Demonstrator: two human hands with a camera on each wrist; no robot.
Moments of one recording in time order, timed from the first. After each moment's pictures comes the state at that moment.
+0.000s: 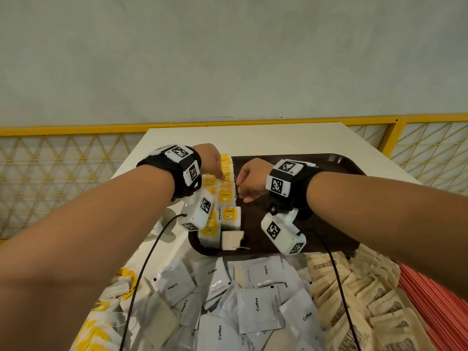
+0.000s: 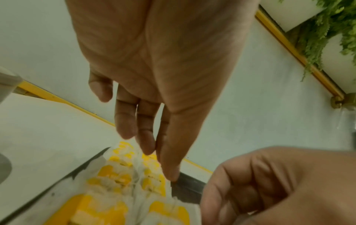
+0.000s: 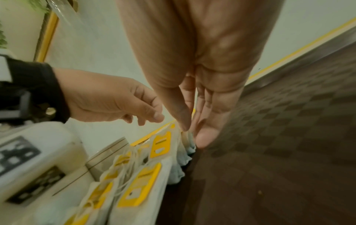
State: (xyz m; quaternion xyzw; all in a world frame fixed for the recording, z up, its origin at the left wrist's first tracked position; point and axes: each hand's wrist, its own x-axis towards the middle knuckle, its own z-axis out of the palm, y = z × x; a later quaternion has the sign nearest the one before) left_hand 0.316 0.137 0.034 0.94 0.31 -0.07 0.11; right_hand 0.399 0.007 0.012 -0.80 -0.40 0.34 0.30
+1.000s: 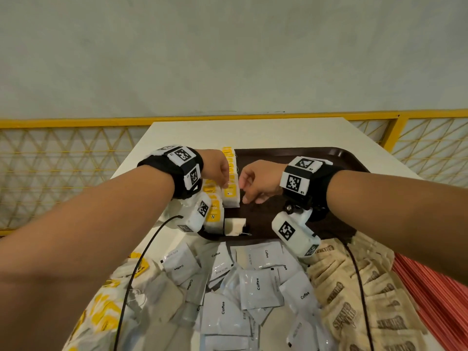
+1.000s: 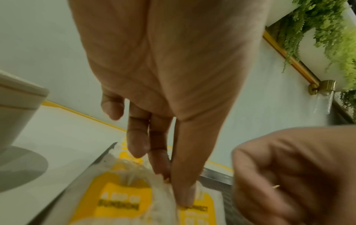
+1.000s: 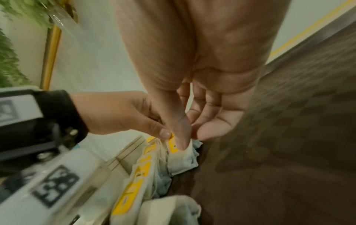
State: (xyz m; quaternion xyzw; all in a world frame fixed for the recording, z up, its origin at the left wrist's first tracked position) left_hand 0.294 0.116 0.027 0.96 0.23 -0.12 0.13; right_hand 0.392 -0.019 0.009 -0.74 -0.48 0.38 0.28
